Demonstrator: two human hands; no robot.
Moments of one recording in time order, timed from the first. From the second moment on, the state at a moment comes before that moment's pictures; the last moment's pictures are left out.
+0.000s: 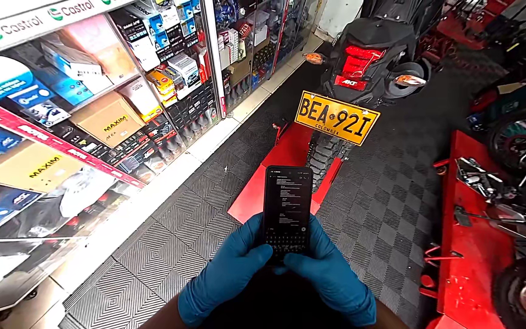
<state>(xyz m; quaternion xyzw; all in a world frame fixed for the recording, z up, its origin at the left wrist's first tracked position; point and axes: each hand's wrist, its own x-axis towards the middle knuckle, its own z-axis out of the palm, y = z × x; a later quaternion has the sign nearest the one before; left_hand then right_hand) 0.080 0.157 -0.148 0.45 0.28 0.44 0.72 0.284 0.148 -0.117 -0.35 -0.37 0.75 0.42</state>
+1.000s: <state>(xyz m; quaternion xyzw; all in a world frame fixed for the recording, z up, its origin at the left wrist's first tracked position) 0.080 0.162 -0.147 0.44 0.28 0.46 0.72 0.285 0.156 -0.121 -0.31 -0.35 0.76 0.44</state>
